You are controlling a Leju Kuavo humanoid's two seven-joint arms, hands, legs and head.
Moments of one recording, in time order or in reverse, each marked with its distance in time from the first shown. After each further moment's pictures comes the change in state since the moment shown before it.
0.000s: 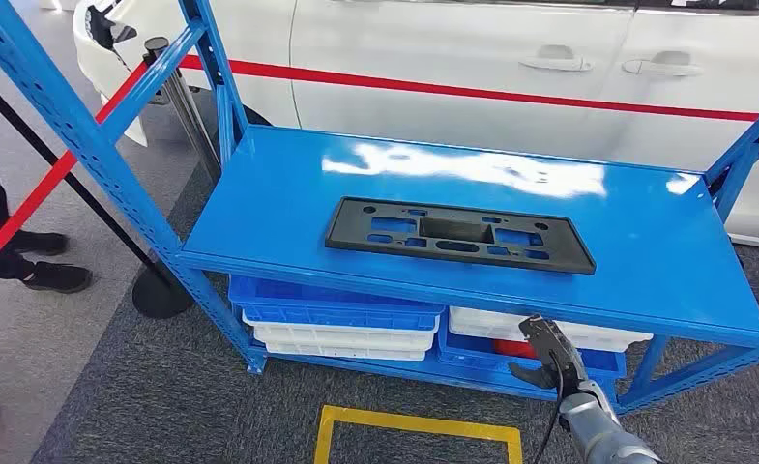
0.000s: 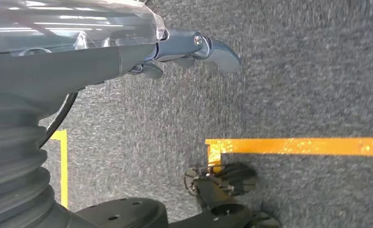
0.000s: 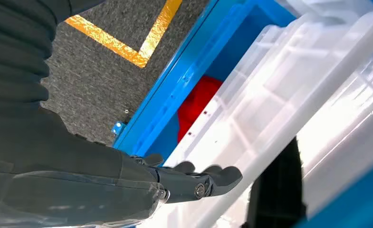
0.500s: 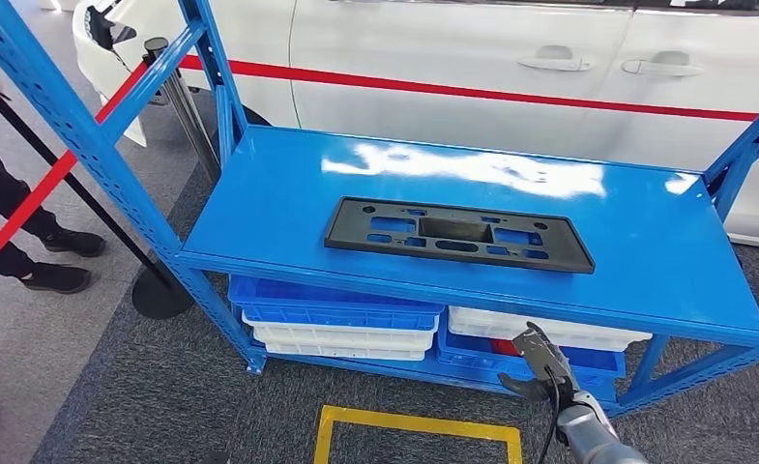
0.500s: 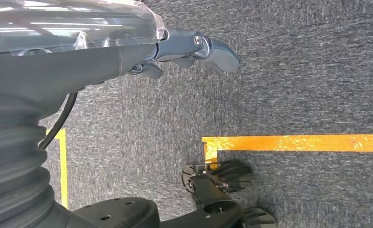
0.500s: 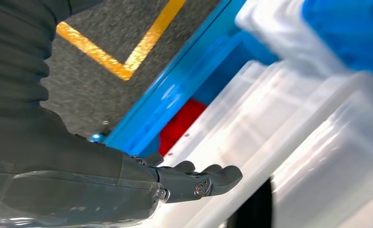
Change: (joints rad) left arm -0.028 0.010 -0.001 0.006 0.010 -0.017 0.014; right arm 0.030 0.026 0.017 -0.024 0.023 0.053 -0.095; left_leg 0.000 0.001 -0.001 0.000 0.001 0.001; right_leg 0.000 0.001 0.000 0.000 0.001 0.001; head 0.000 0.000
